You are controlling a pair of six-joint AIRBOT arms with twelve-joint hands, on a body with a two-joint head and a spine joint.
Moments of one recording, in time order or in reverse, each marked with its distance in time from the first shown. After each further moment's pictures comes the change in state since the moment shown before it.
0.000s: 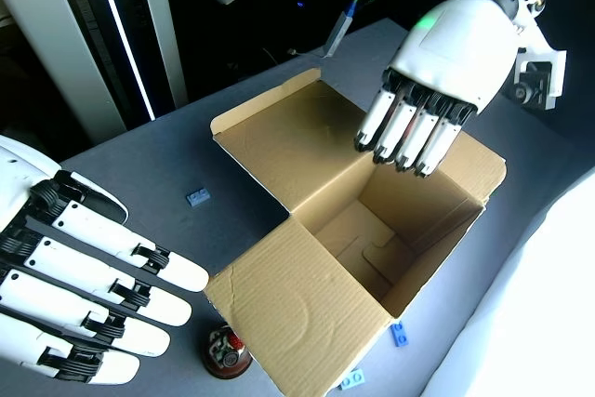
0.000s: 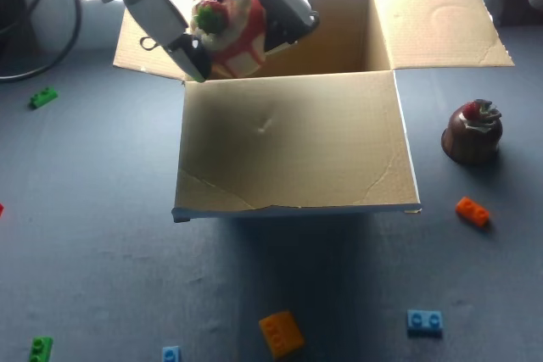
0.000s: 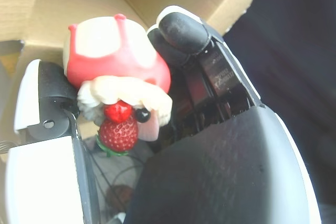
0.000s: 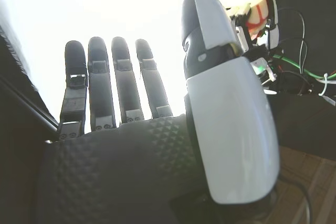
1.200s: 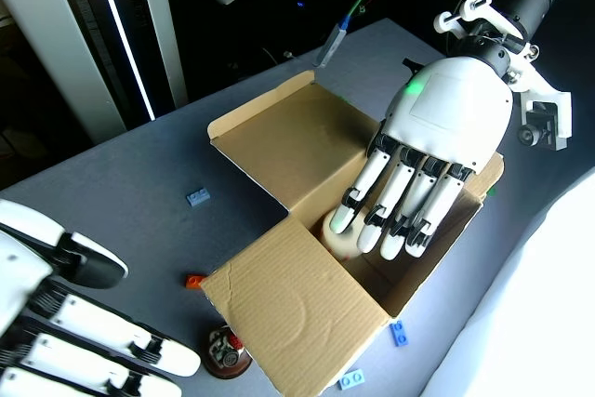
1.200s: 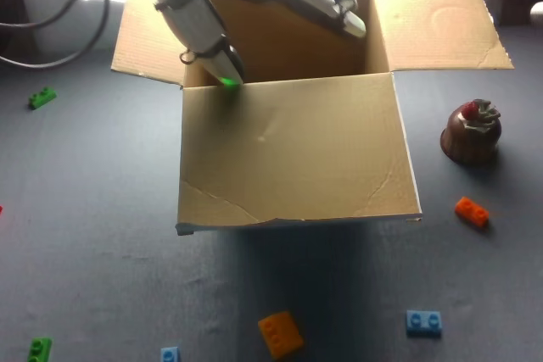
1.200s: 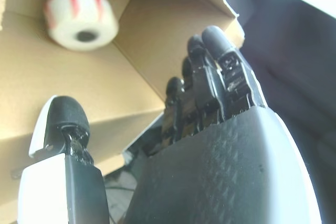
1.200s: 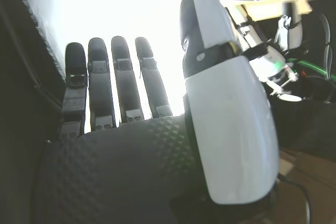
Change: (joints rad) left arm 0.035 -0.110 0.138 0.058 0.079 0.068; right arm -0.088 -0.160 0.171 0.179 -0.011 -0.003
